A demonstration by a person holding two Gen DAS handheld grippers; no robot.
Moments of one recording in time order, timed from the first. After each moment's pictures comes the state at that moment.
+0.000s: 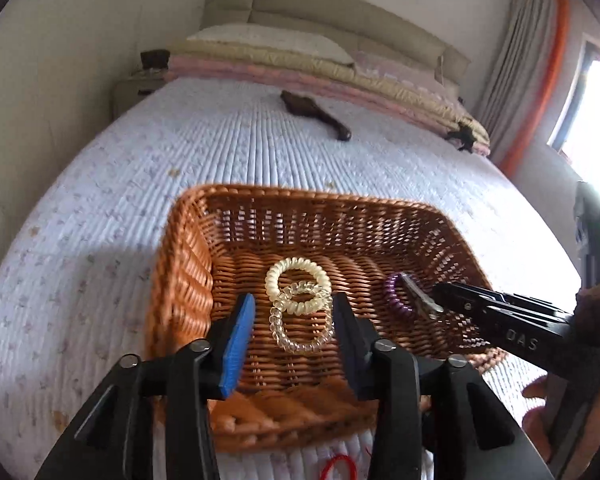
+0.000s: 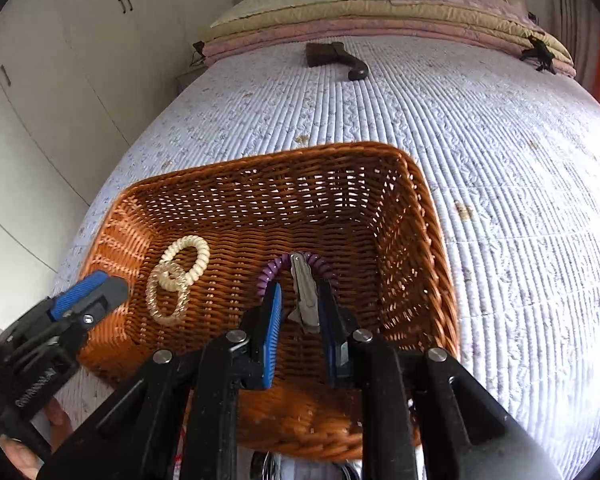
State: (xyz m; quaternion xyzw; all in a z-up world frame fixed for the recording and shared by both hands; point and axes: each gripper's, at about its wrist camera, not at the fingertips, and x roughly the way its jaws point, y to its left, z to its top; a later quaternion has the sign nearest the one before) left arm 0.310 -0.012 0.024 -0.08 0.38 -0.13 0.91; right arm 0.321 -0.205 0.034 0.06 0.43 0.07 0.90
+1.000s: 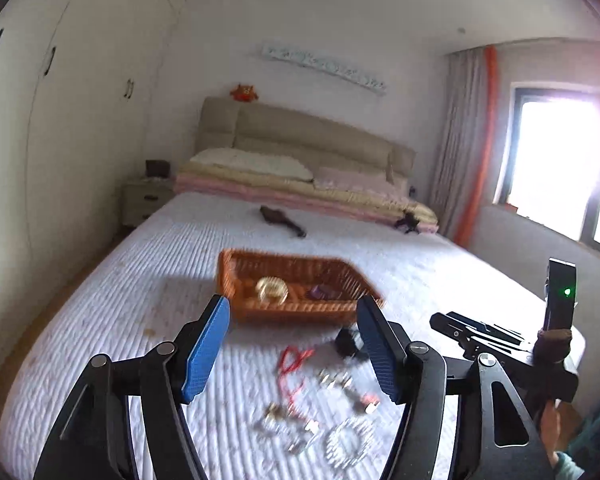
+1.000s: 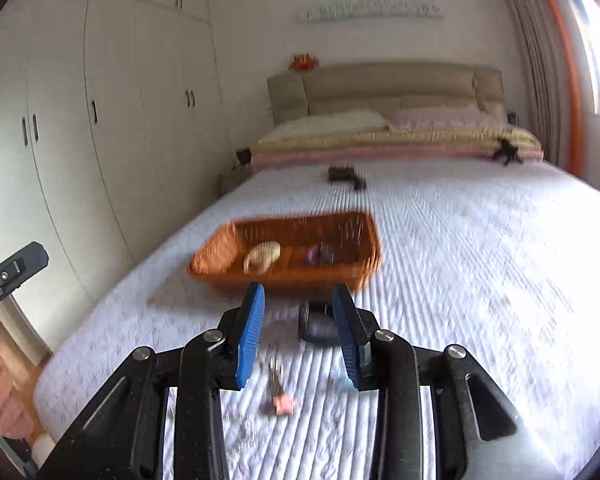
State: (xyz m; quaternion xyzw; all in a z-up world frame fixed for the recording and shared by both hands) left arm 0.026 0.046 0.087 -0.08 0.18 -0.14 0.97; right arm 0.059 -0.213 0.058 0.05 0.23 0.09 0.97
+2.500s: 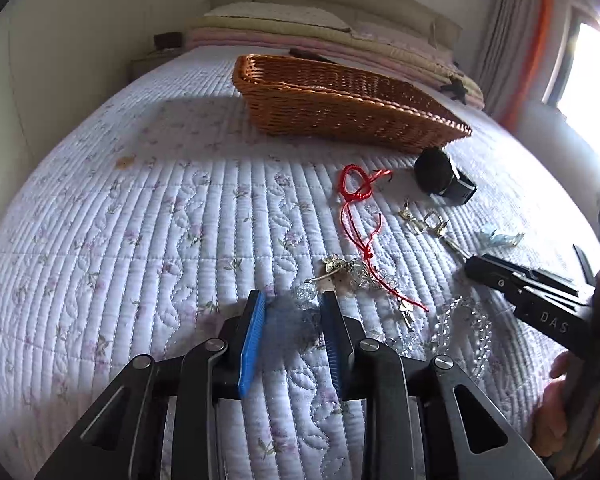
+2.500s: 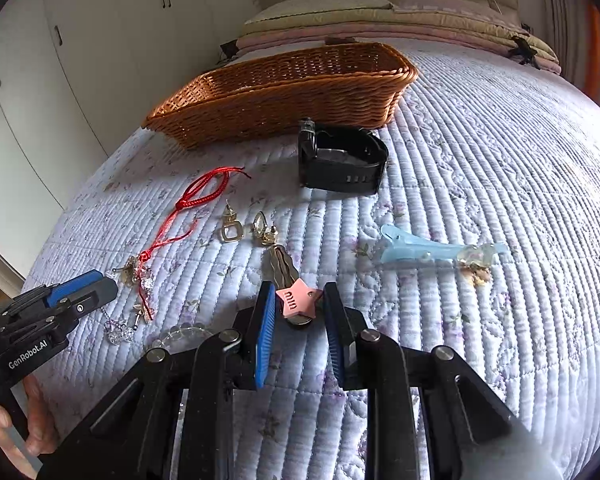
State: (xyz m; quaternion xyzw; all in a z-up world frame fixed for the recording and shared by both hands) left arm 0.100 0.015 -0.051 -0.03 0.42 -0.11 0.90; right arm 0.109 -0.187 -0.046 0.05 0.40 0.09 0.91
